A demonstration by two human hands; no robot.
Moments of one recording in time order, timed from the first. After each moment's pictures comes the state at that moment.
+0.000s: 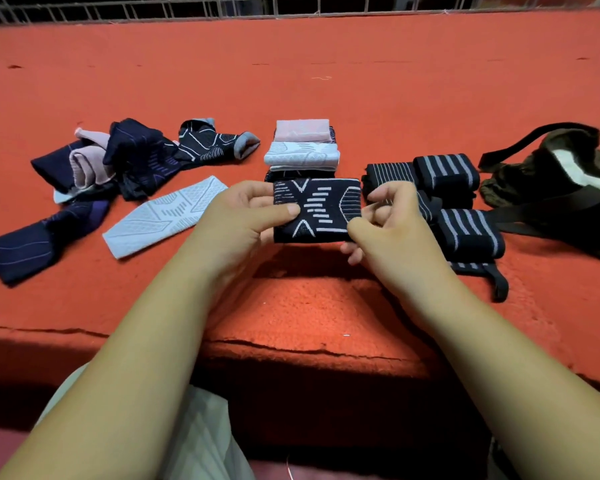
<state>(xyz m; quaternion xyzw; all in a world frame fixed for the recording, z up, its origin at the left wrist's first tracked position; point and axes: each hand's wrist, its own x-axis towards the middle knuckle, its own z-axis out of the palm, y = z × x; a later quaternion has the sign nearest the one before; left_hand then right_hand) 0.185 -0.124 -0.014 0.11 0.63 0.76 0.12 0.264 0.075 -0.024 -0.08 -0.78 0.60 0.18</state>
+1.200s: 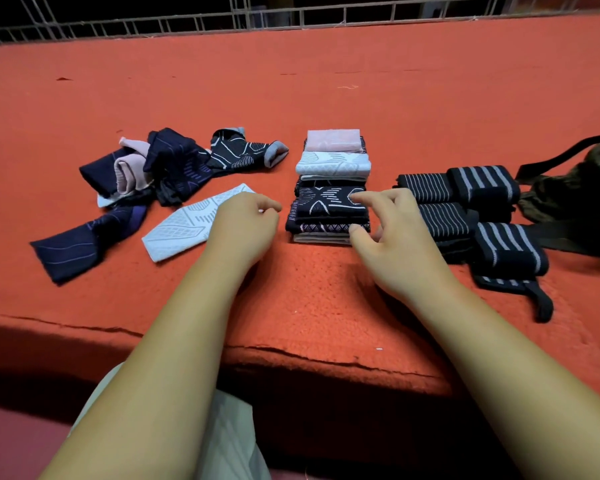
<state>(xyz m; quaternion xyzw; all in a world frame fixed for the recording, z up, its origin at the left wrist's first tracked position) 0.145 -0.157 -0.022 0.06 0.92 0.38 -0.09 0.223 0.064 -0.045 0.02 -0.90 0.36 0.23</state>
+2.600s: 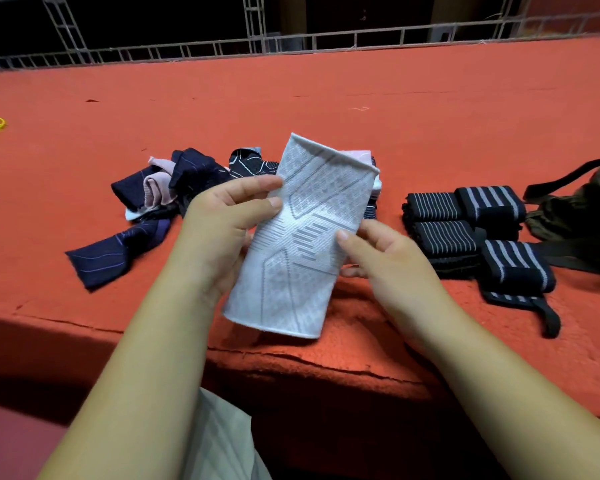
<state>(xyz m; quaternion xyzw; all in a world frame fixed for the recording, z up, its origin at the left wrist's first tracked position) 0.210 -0.182 0.043 0.07 0.61 0.79 0.00 0.249 0.024 -0.022 0.03 -0.74 0.66 0.11</state>
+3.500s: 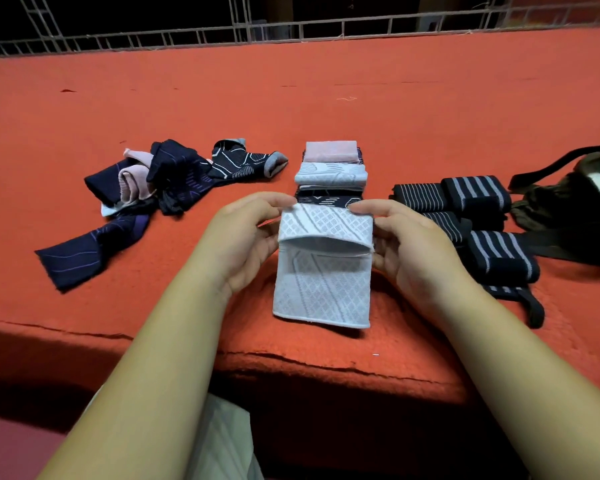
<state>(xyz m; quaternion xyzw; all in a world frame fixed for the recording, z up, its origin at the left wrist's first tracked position) 0.176 -0.152 0.003 0.07 0.61 0.79 0.09 0.236 0.068 -0.019 -0.03 -0.61 0.79 0.05</state>
